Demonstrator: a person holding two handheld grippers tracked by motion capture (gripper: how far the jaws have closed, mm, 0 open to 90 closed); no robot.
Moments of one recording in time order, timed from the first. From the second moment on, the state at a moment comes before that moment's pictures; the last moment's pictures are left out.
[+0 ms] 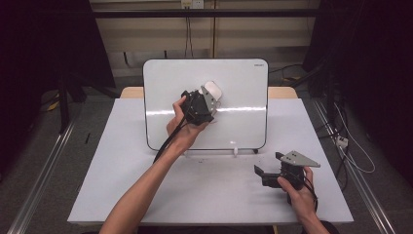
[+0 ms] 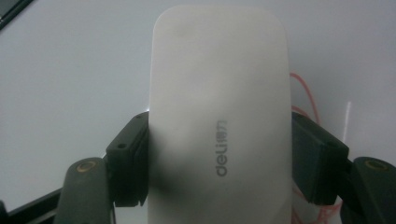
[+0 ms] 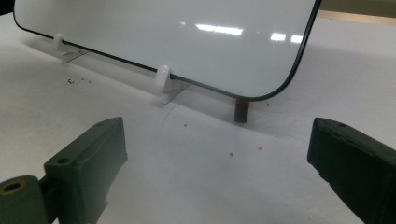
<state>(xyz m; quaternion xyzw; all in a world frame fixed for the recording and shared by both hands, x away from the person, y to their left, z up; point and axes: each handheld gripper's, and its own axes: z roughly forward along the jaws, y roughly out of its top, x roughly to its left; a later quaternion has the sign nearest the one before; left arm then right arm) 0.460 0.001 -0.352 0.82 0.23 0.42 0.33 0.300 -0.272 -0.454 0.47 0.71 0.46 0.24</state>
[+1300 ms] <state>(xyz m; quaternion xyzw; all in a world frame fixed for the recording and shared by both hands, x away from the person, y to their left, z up) 0.498 0.011 -0.306 0.81 0.27 0.39 0.34 0.300 -0.273 -0.455 0.47 0.71 0.46 0.24</state>
